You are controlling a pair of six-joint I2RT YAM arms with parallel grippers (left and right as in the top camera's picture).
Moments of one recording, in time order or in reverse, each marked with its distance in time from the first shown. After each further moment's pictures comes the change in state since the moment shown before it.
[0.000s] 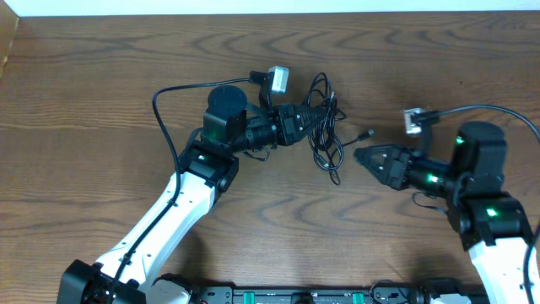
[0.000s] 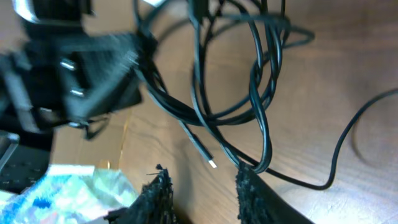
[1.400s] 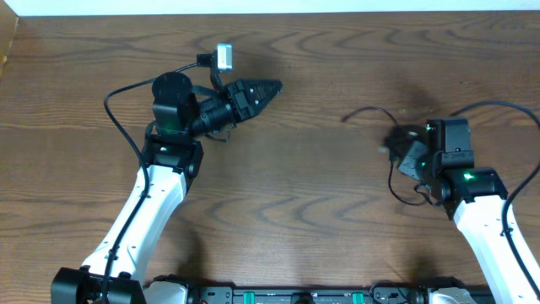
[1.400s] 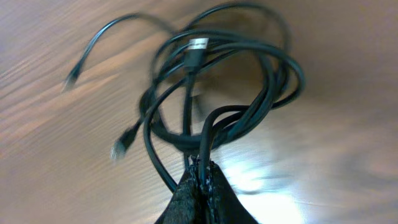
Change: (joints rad) left arm 0.255 -0.005 -0.001 0.060 0.118 -0.087; right arm 0.024 0.228 0.002 -0.139 0.880 0.047
